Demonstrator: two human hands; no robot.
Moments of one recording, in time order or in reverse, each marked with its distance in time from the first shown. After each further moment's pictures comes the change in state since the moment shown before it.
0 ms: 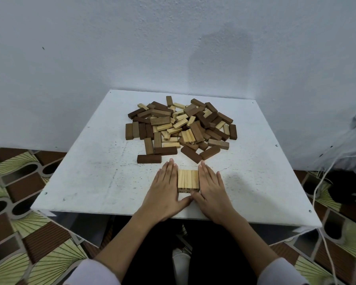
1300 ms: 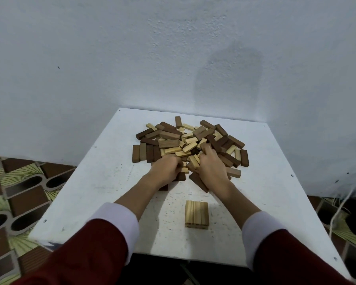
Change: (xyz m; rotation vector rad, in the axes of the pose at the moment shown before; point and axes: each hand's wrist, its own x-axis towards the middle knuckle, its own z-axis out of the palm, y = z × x) left_hand 0.120 -0.052 -0.057 -0.169 0.065 0.009; right_hand 0.131 -0.009 -0.056 -0.166 0.239 -0.021
